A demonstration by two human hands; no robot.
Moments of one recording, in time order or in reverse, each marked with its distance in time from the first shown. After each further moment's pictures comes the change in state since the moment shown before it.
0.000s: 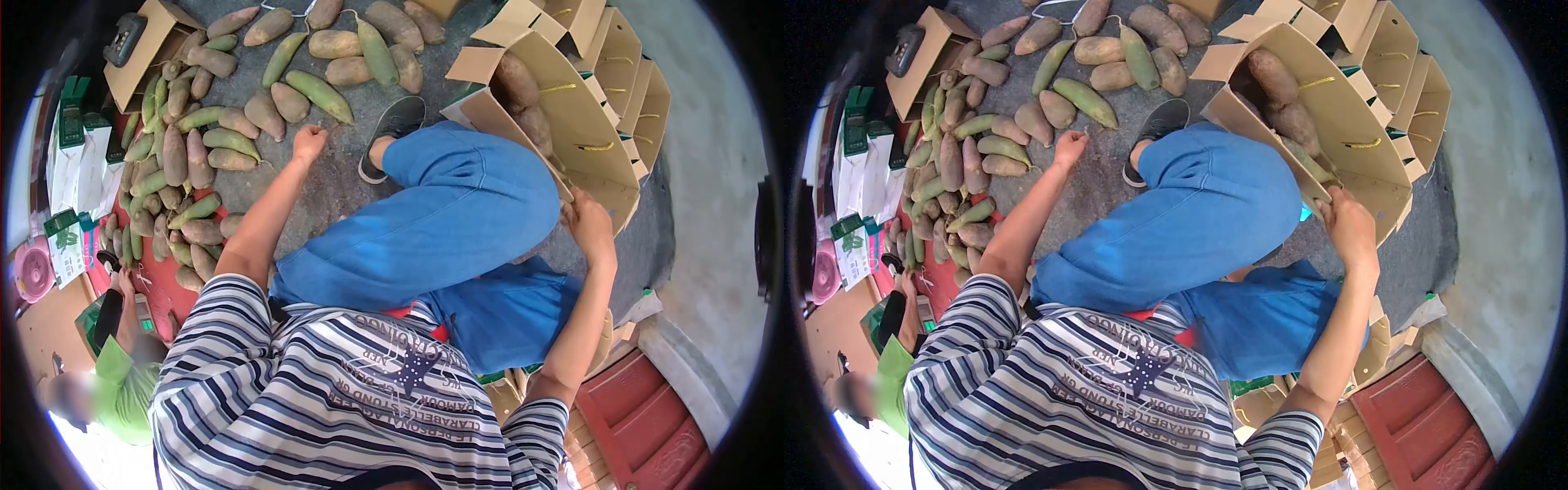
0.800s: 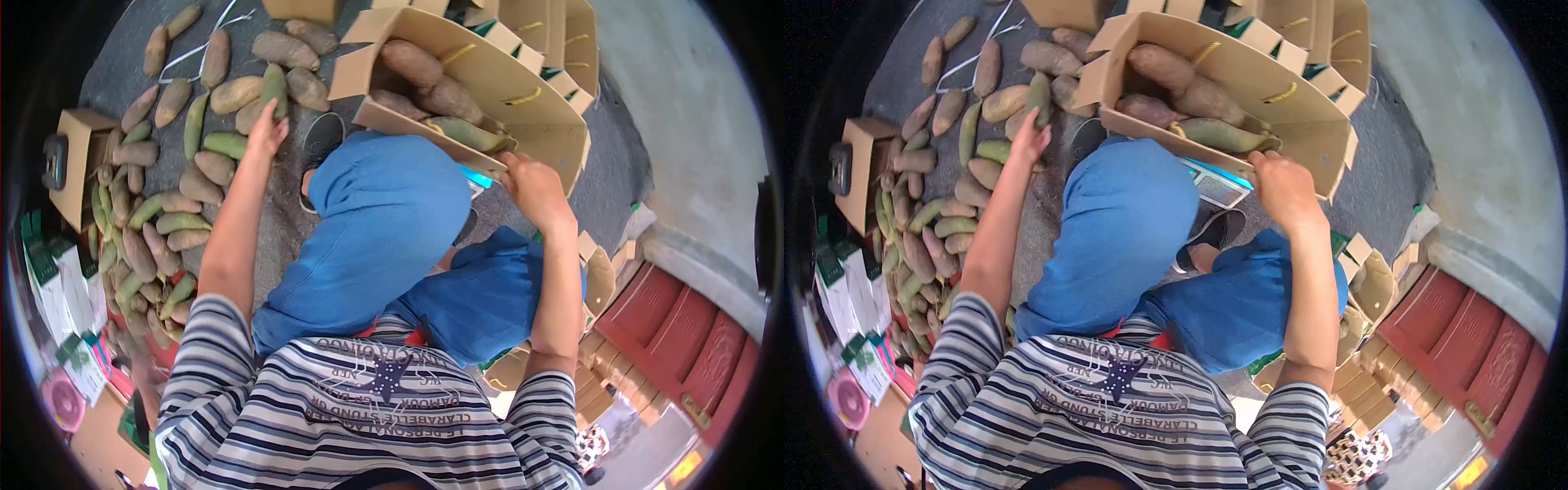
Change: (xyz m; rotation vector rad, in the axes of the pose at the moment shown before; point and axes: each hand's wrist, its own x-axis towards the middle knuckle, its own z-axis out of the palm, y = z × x) left_hand 0.080 0.136 0.066 -0.874 -0.388 -0.431; right_hand 0.000 -0.003 -0.002 0.007 0.013 0.019
